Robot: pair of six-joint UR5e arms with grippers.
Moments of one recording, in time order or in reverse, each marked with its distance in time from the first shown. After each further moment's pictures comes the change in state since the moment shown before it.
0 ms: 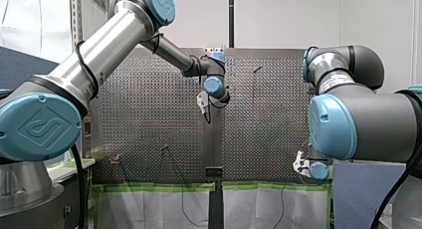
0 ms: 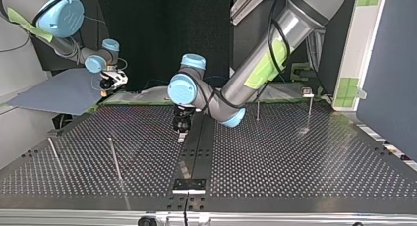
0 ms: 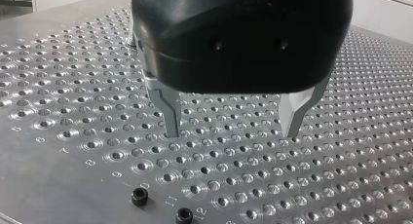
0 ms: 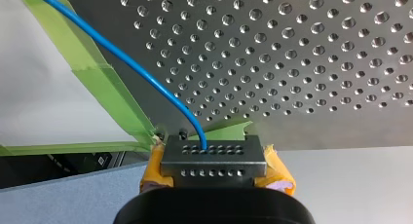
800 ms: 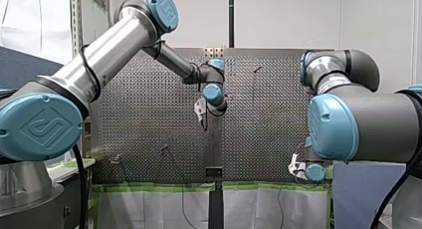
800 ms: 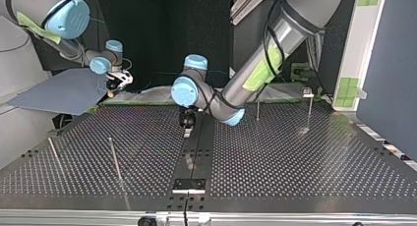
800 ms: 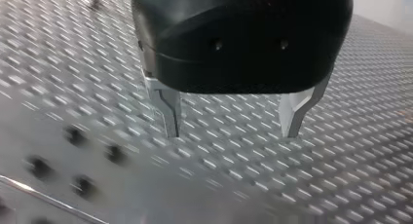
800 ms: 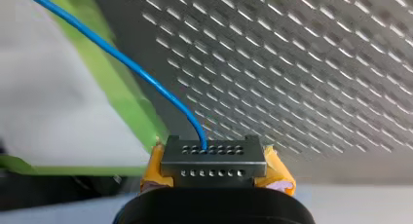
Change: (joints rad) left arm 0.015 -0.063 -0.001 -0.030 -0.022 0.010; right arm 0.030 0.047 -0.047 0.050 -0.050 -0.007
